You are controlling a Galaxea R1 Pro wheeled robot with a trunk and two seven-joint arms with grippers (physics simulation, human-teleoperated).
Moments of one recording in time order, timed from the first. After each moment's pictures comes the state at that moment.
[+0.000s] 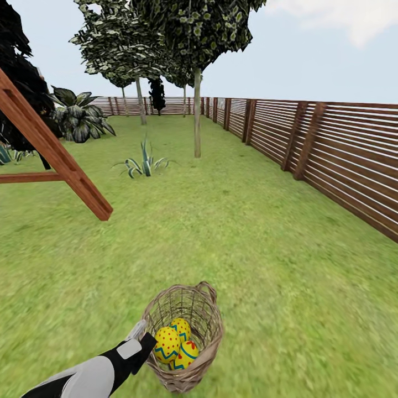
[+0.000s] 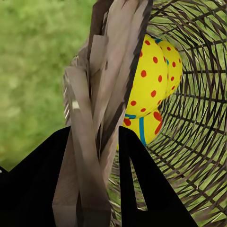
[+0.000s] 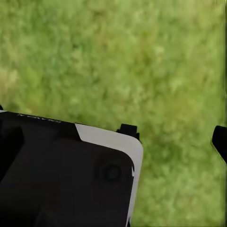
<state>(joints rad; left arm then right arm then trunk) -0.73 -0.07 0.30 0.03 0.65 0.02 0.14 -0.36 -0.13 -0.16 0.05 0.25 -0.21 0.28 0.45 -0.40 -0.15</state>
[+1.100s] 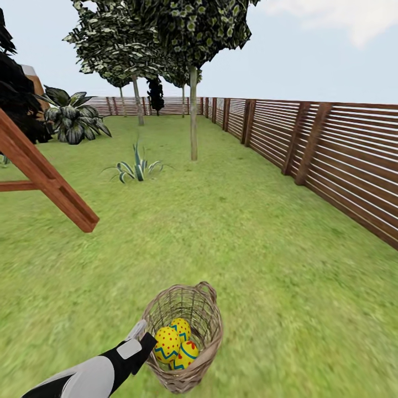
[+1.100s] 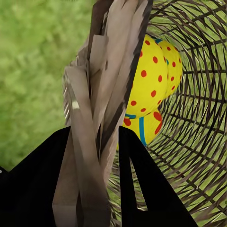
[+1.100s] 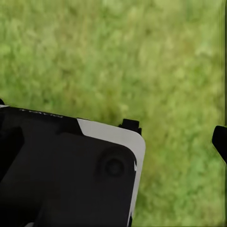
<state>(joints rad) -0.73 -0.07 0.30 0.03 0.65 0.02 0.14 -0.36 -0.13 -0.16 0.06 0.25 -0.20 0.28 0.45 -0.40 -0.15</state>
